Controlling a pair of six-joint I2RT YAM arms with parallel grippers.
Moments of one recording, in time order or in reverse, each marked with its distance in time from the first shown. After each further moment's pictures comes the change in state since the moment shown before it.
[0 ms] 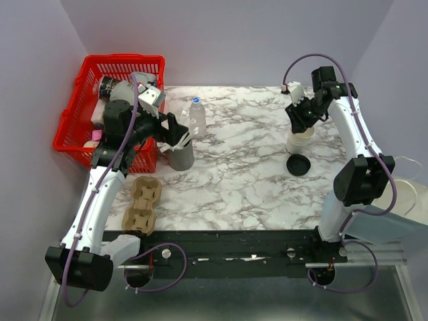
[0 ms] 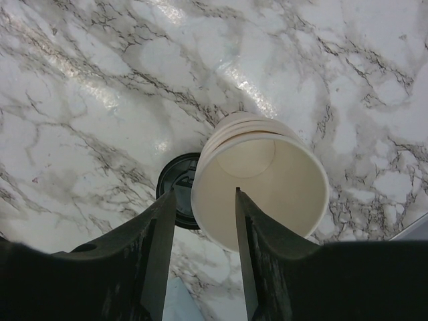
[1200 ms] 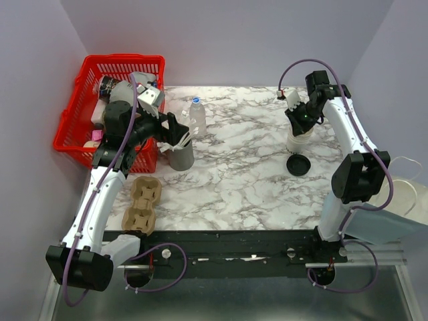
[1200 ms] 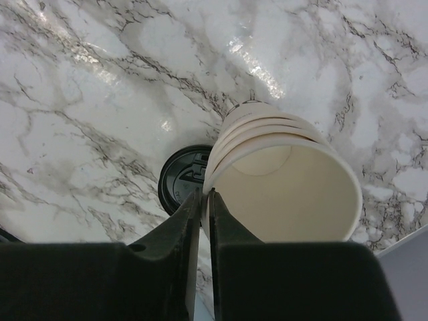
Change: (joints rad) left arm 0.000 -0.001 -0.028 0.043 0.002 -0.031; right arm 0.019 0.034 -0.029 -0.011 0.039 0.000
